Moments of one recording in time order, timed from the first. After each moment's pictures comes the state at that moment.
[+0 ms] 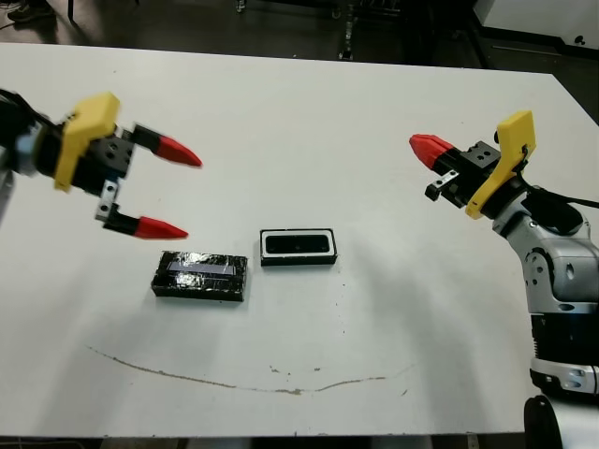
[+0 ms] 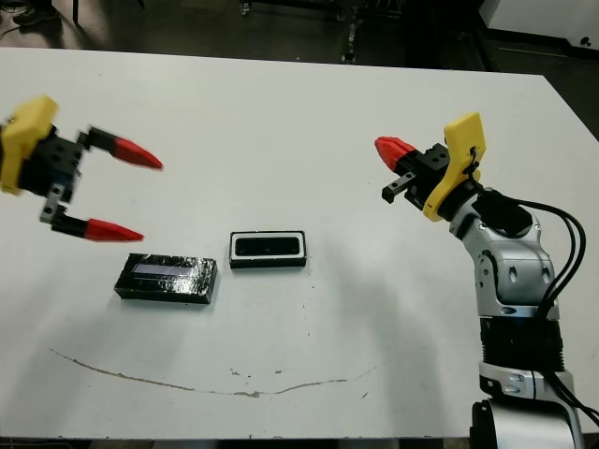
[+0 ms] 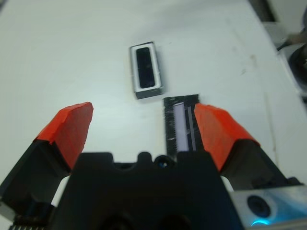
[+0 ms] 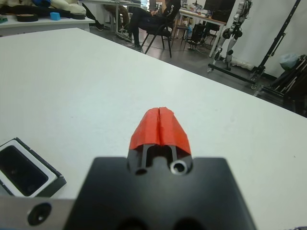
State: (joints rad) left arm -0.84 0.93 -0.37 0.46 -0.47 0.13 -1.61; right arm -0.50 -0.44 -0.12 0.10 0.25 0.35 0.65
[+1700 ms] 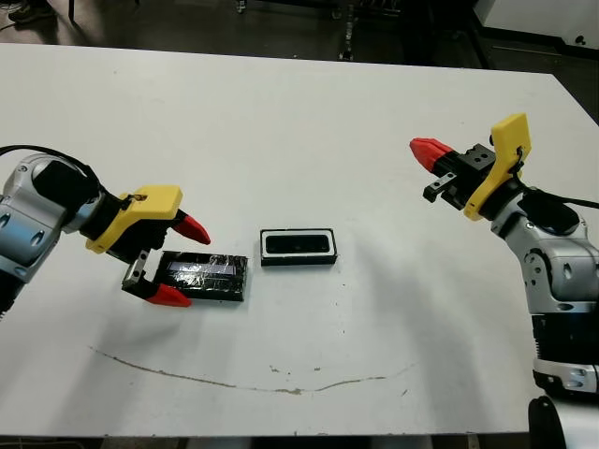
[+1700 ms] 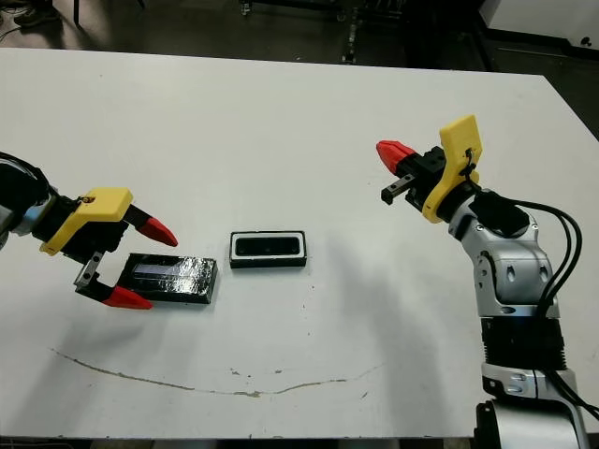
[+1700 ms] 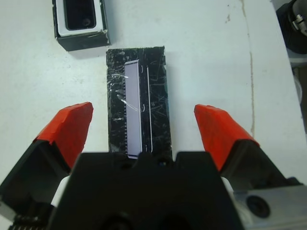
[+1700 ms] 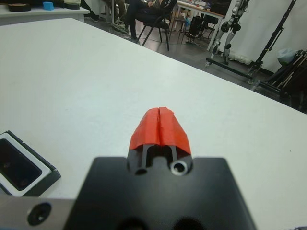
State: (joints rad) left arm -0.65 0.92 -0.37 0.20 -0.16 0.23 -1.55; right arm -0.50 -0.46 -0.09 0.11 0.25 0.35 0.63
